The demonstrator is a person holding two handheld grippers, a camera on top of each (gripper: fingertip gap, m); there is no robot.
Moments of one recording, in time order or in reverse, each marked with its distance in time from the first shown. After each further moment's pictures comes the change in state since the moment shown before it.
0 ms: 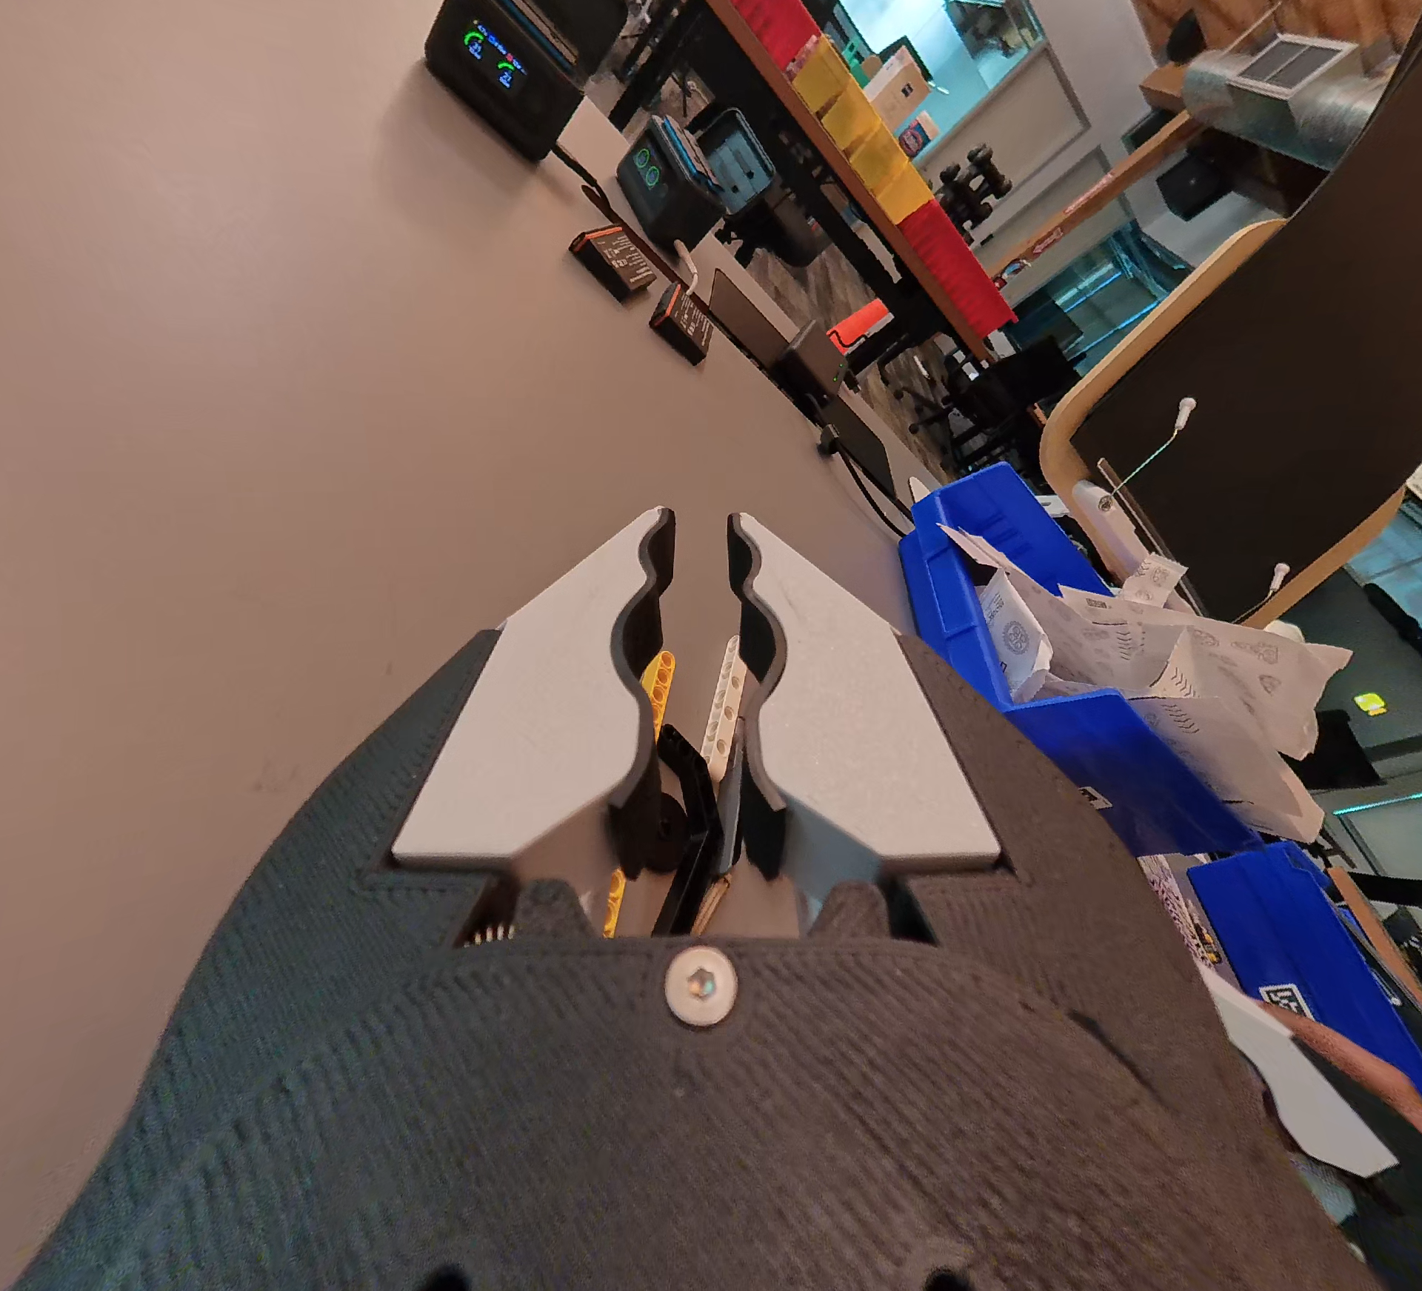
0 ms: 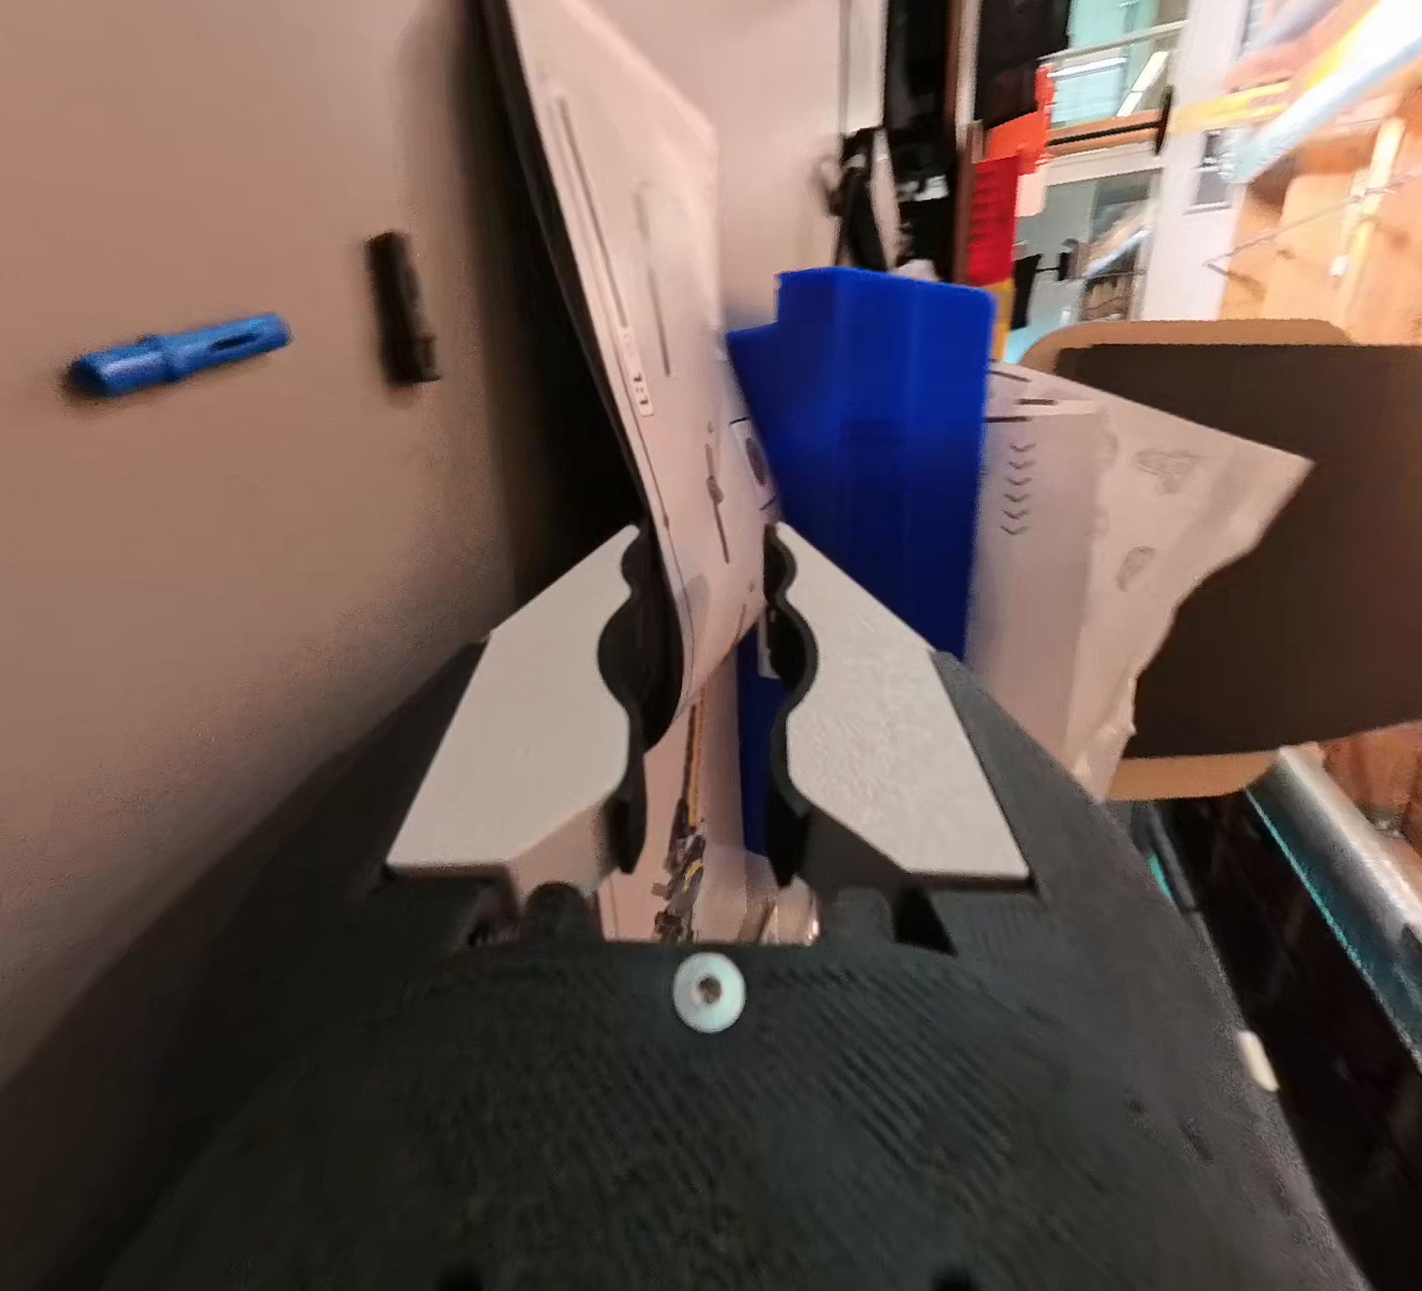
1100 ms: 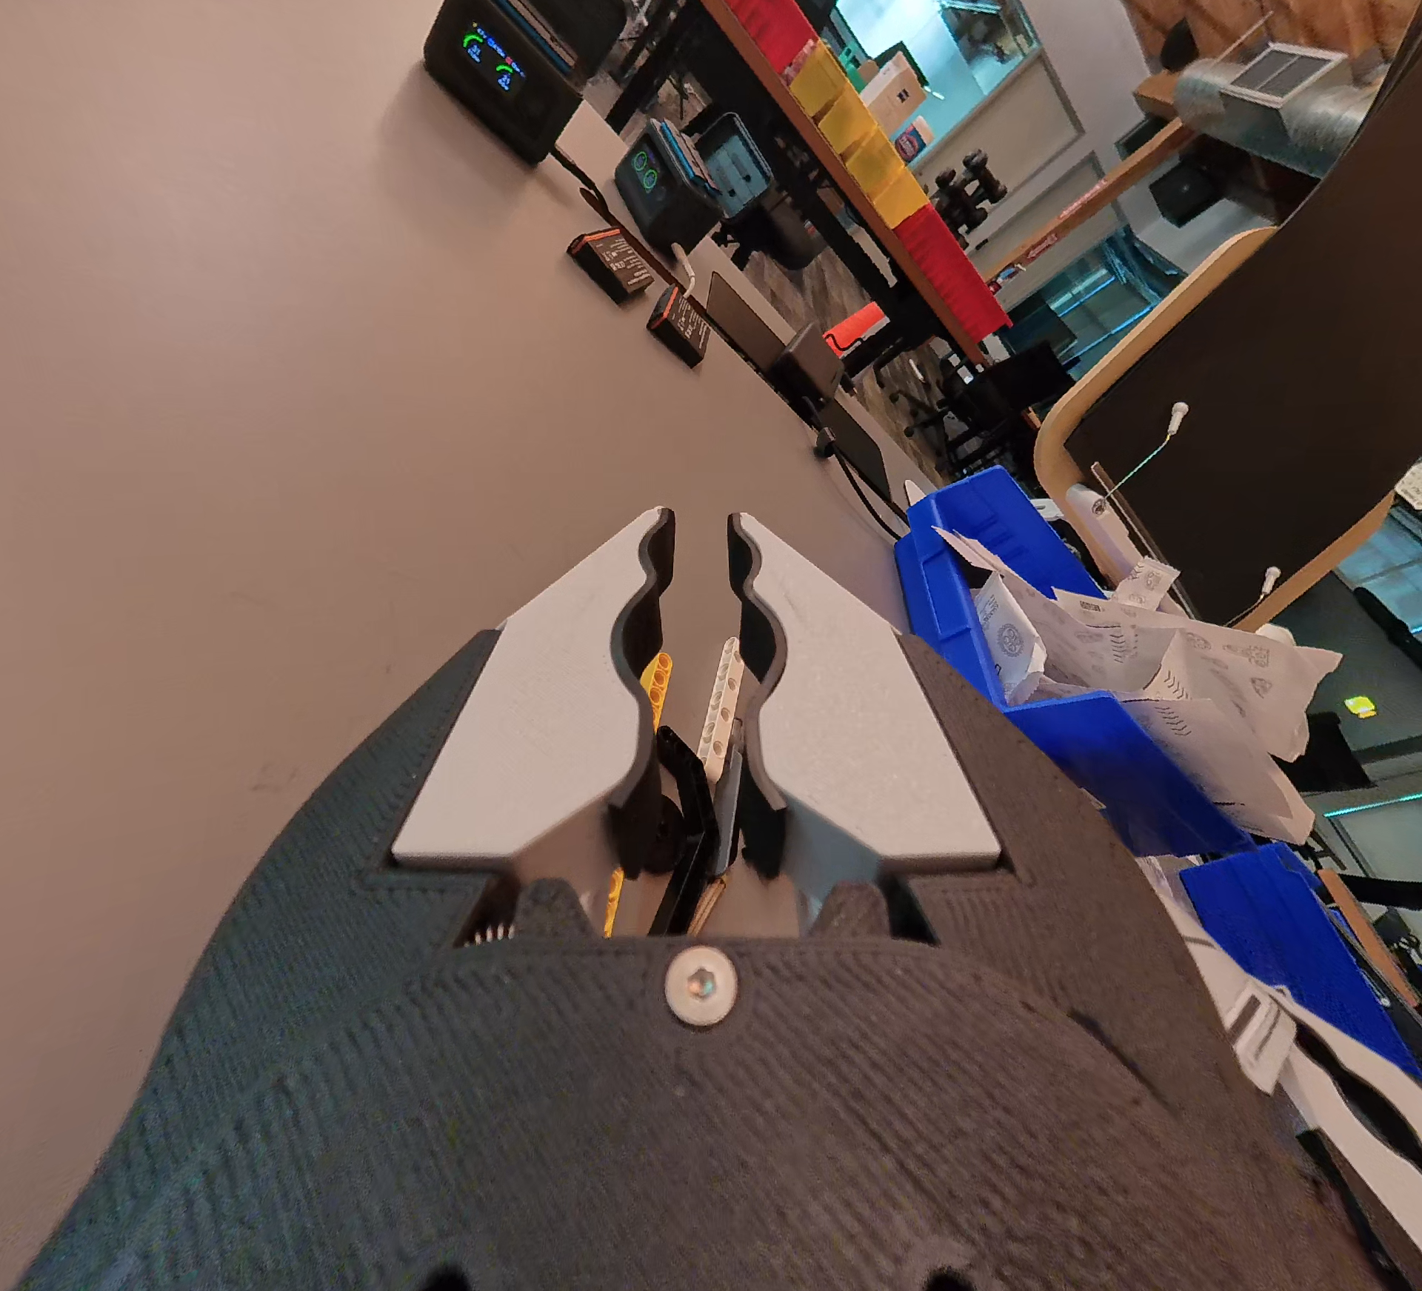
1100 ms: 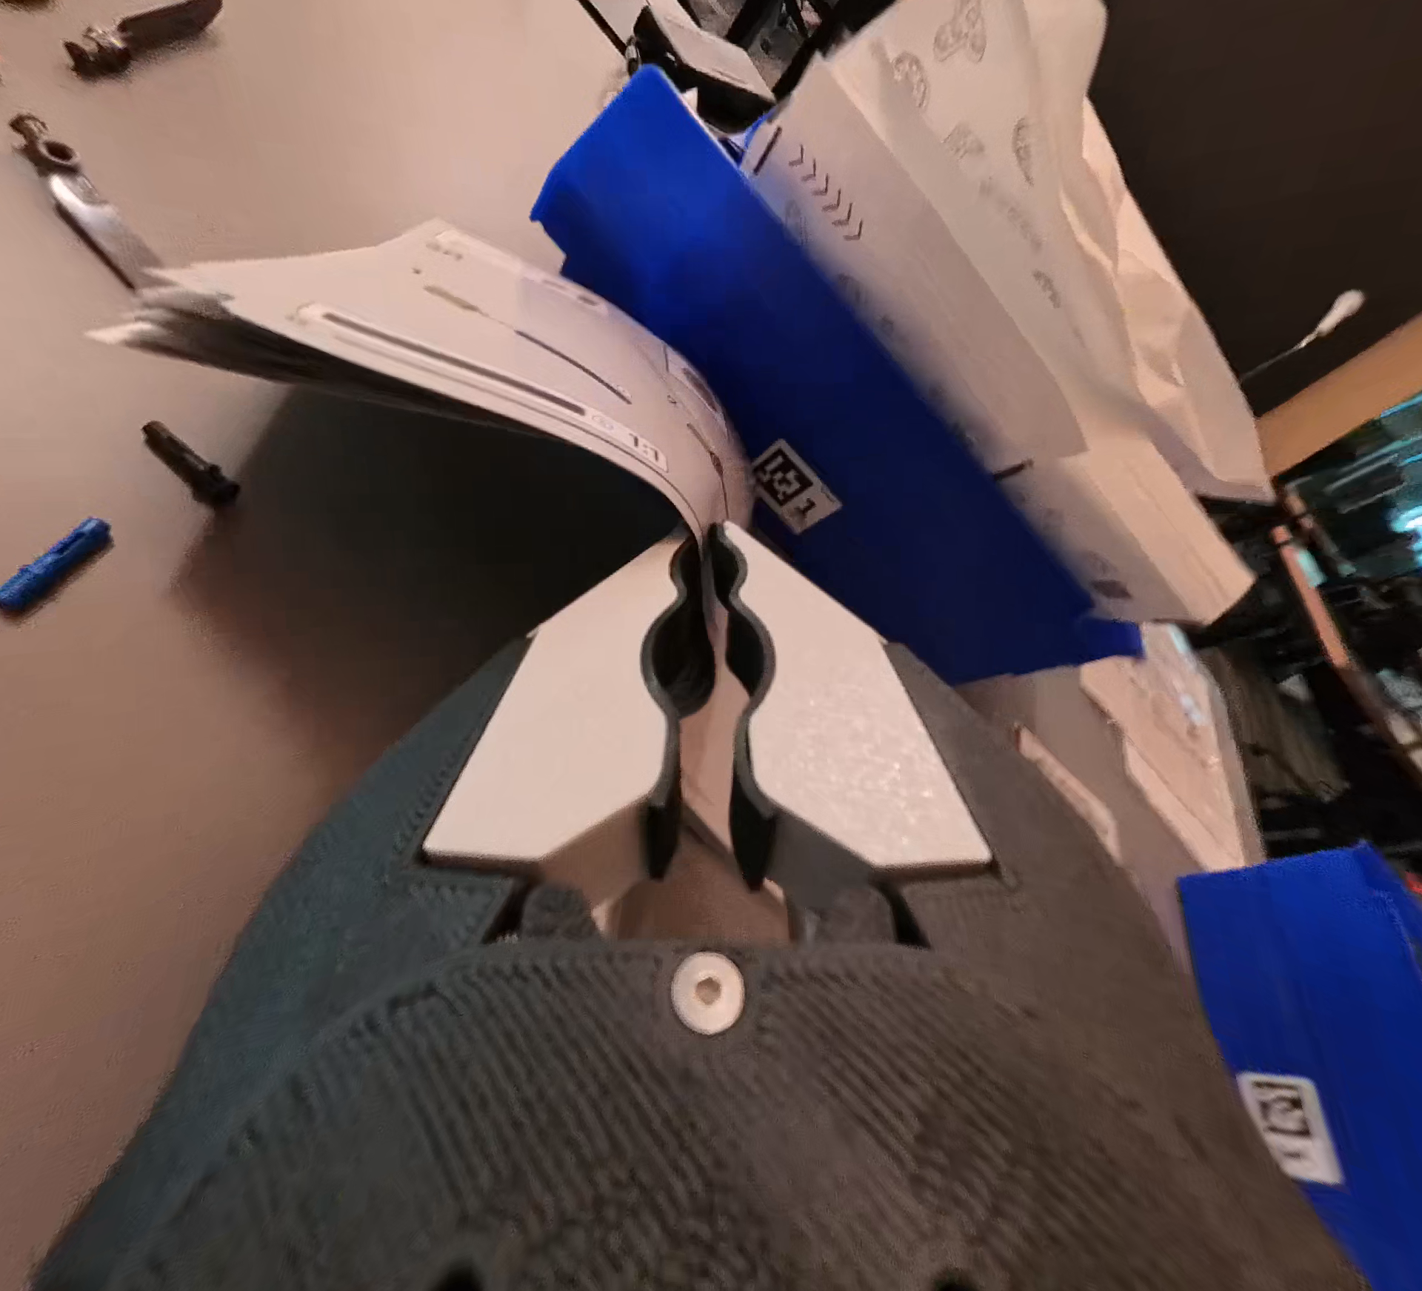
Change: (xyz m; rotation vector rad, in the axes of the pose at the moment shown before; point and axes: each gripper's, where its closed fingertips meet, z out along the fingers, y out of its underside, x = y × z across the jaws) left arm 0.000 -0.001 -0.001 0.003 0.004 -0.007; right arm 0.040 0.044 -0.031 -0.015 0.024 0.723
